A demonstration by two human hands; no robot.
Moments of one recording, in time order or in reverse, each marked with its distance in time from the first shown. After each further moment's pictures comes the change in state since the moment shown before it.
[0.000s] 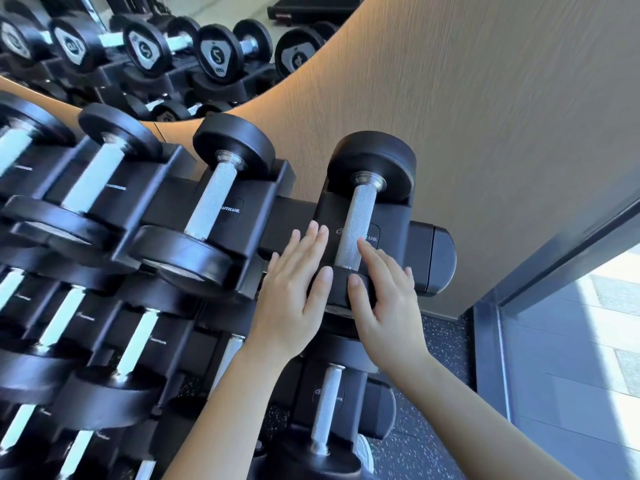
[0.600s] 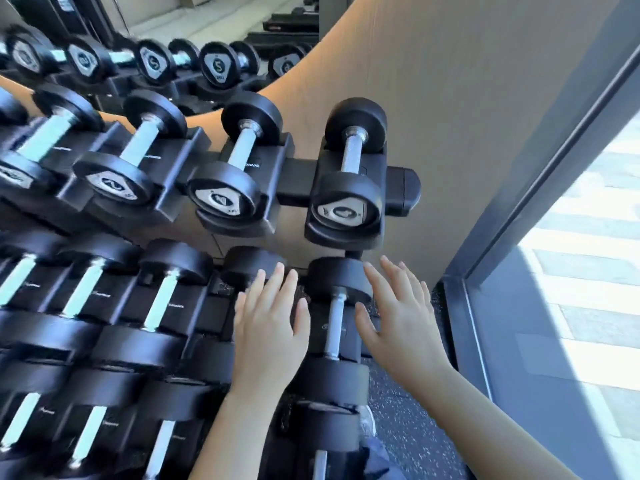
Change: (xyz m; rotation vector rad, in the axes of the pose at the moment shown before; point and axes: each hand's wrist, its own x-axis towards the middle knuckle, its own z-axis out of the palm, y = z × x) left_hand -0.204 0.014 -0.065 0.314 0.004 -0.124; right_hand -0.201 -0.053 -0.005 -0.559 0.090 -0.043
